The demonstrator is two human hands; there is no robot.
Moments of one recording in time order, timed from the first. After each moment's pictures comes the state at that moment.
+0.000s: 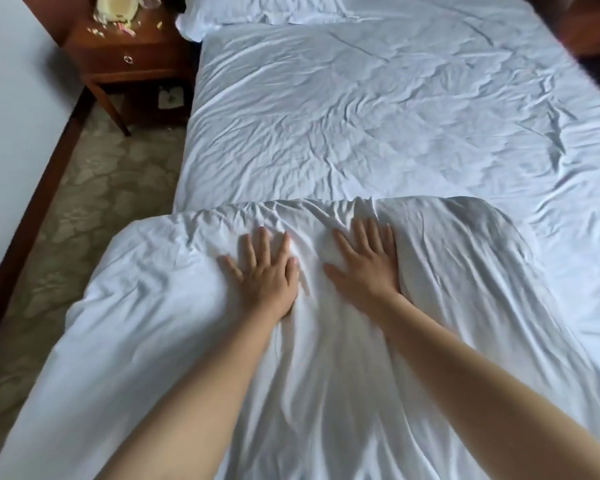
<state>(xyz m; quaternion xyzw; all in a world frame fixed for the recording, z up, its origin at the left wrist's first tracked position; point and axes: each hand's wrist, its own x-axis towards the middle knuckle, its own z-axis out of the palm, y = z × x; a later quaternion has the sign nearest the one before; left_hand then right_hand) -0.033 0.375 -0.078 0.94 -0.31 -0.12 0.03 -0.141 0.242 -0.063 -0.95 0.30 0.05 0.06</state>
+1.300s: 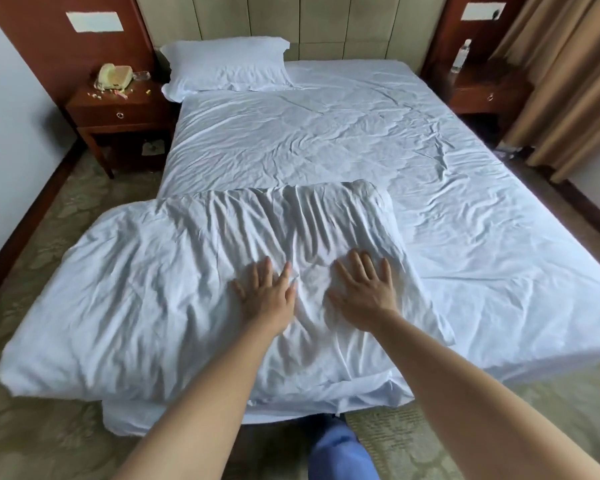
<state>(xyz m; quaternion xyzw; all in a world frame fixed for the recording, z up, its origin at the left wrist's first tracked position) -0.250 0.435 -0.026 0.91 -0.37 -0.17 0.06 -0.388 0.306 -0.021 -0.94 0.34 0.07 0.02</state>
